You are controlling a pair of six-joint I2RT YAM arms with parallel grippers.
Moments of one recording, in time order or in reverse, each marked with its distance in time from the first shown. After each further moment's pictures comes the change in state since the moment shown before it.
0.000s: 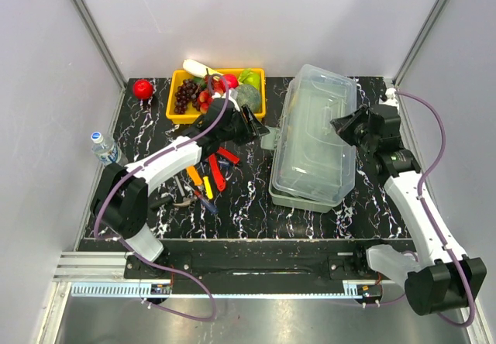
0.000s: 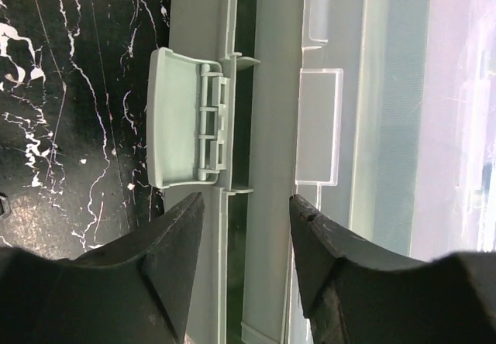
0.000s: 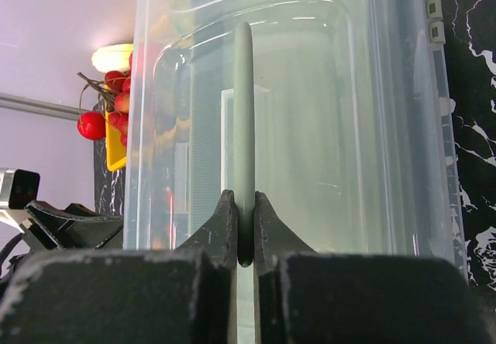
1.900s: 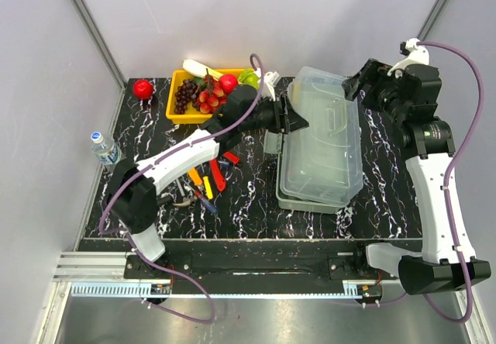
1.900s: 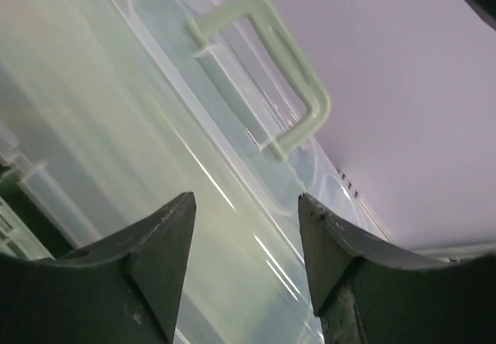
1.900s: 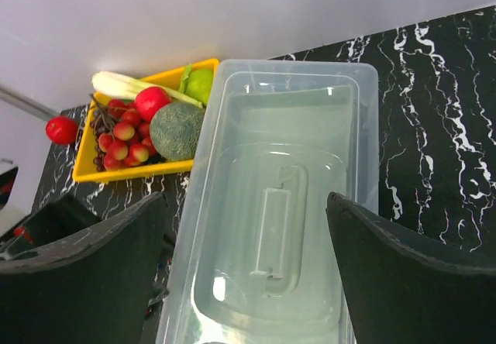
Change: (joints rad) left arm -0.143 0.075 0.221 0.164 0.218 0.241; right arm -0.094 0.116 0.514 -0.249 -0.036 -0.386
